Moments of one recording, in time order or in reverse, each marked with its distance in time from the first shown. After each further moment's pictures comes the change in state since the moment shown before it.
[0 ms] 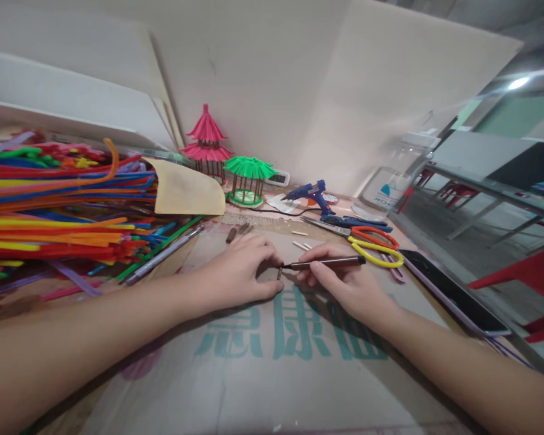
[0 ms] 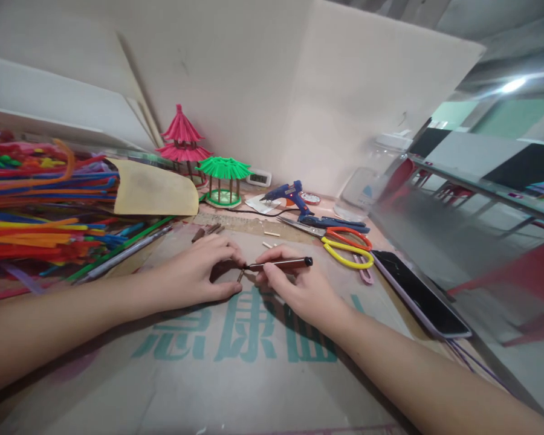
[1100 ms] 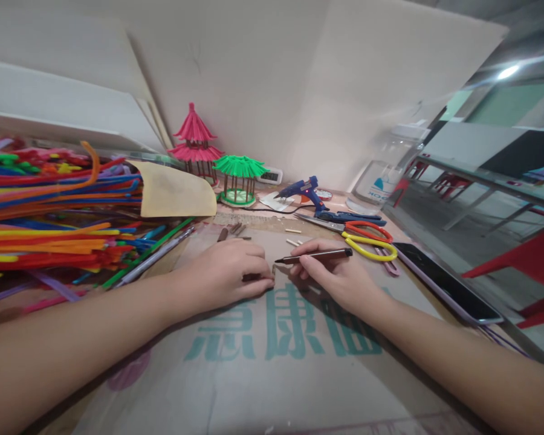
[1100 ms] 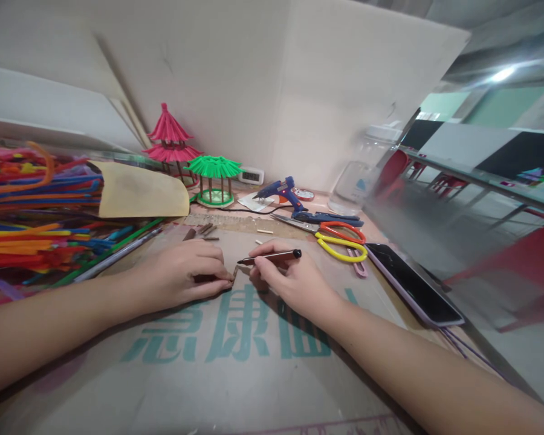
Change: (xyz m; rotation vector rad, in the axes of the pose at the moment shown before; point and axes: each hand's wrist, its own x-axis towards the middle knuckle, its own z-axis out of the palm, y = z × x) left_hand -0.001 -0.002 -0.015 0.147 -0.071 0.286; right_hand 0.006 0.001 0.002 0.054 0.005 0.092
